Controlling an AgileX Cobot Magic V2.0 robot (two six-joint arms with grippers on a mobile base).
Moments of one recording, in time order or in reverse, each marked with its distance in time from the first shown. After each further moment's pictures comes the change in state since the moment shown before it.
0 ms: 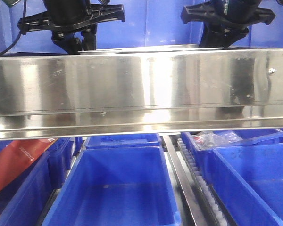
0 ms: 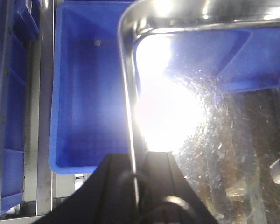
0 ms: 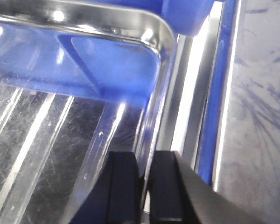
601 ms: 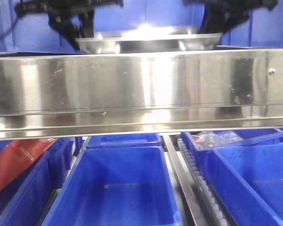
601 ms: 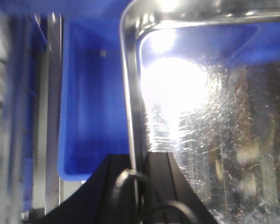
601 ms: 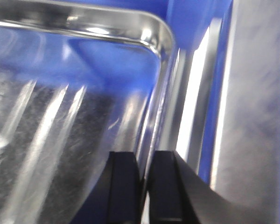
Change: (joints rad) left arm 0.000 -0.013 -0.096 0.046 0.079 0.000; right arm 0.000 -0.075 0.006 0.015 -0.041 0.007
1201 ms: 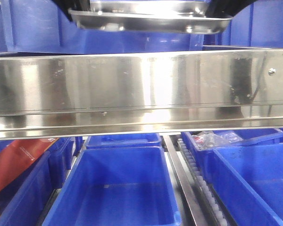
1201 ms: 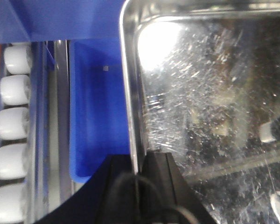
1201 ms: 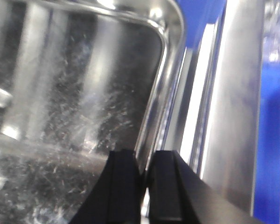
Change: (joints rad) left arm -0.064 -0.108 -0.019 0.062 0.101 0.016; right arm 0.000 -0.106 0.000 0.012 0.158 0.004
